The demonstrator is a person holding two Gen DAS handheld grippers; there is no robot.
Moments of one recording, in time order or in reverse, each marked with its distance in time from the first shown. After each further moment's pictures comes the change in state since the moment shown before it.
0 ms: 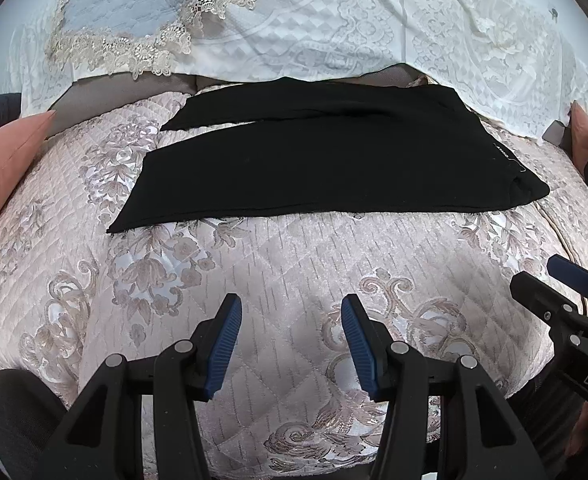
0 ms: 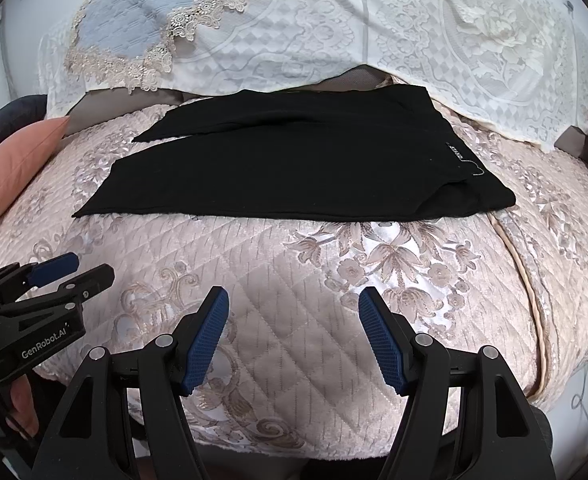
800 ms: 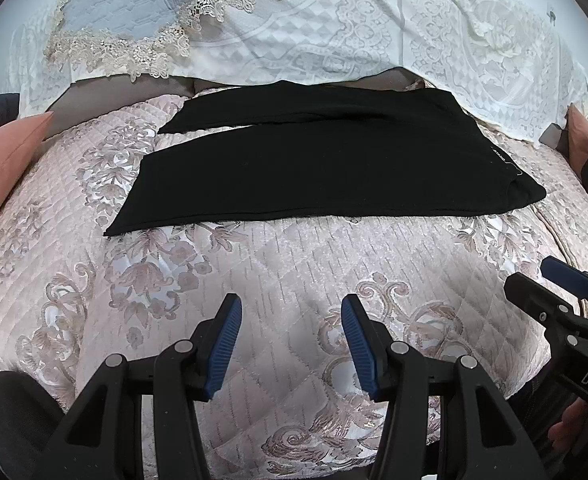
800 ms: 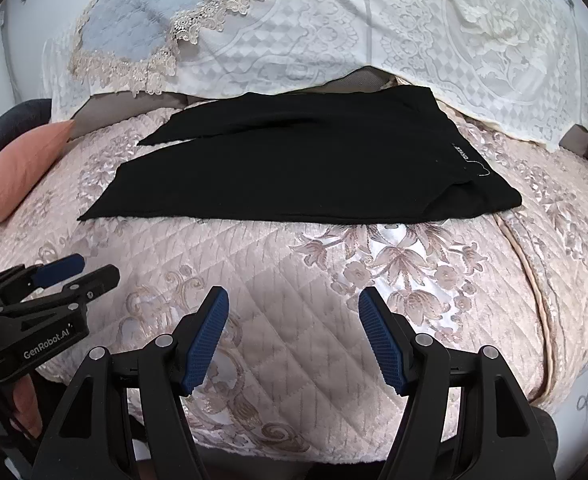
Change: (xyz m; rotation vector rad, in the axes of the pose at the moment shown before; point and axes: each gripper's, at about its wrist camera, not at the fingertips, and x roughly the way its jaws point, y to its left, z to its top) left arm -0.002 -0.001 0.001 0.006 -0.012 -0.012; right arm 0.002 -0.001 0.000 0.012 -0.010 0.025
